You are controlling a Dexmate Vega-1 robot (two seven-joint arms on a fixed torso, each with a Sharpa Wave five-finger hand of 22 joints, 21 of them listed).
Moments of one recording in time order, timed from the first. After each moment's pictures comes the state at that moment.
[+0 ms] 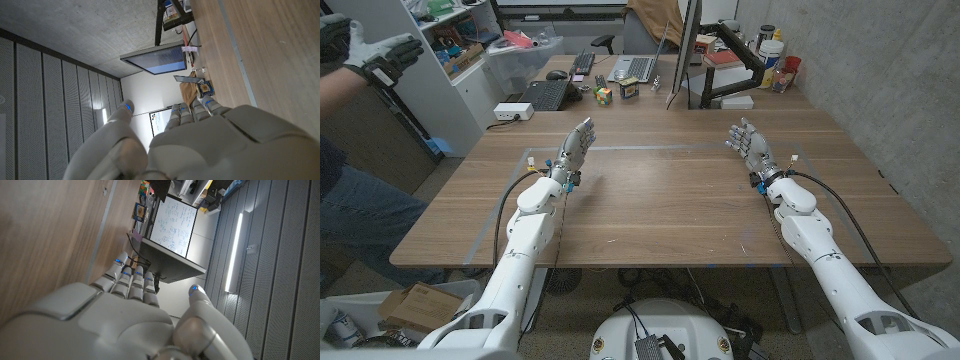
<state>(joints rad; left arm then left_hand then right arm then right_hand) 0.87 0.09 -0.10 -1.32 -0.18 -0.13 -0.34 0.28 -0.03 0.58 0.05 0.20 -0.01 0.08 0.19 0.18 -0.05 0.03 0.20 0.19 -0.09 0.04 0.18 0.18 -0.12 -0.04 0.31 0.17 -0.90 -0.26 -0.05 -1.34 0.35 0.16 0.21 0.13 0.01 0.36 -0.04 0.18 0.18 0.09 0.19 0.18 0.21 0.09 0.21 0.18 0.11 0.05 0.20 0.19 0.14 -0.04 0.58 0.17</state>
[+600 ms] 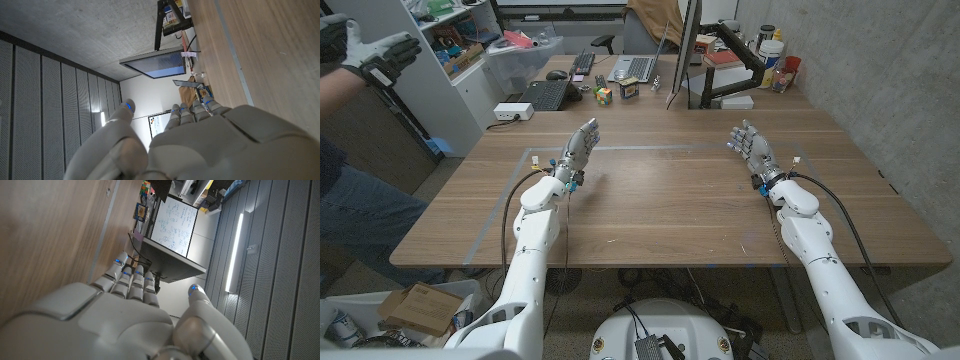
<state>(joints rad) 0.84 -0.04 -0.23 -1.31 -0.03 -0.10 -0.45 0.29 -0.02 0.58 0.04 0.20 -0.01 0.08 0.19 0.18 -0.05 0.03 0.20 0.19 -0.09 0.04 0.18 0.18 -0.12 -0.03 0.30 0.17 -0.92 -0.16 0.07 -1.36 0.23 0.13 0.29 0.13 0.02 0.36 -0.04 0.18 0.19 0.08 0.19 0.18 0.22 0.09 0.21 0.18 0.12 0.05 0.20 0.19 0.14 -0.04 0.57 0.17</state>
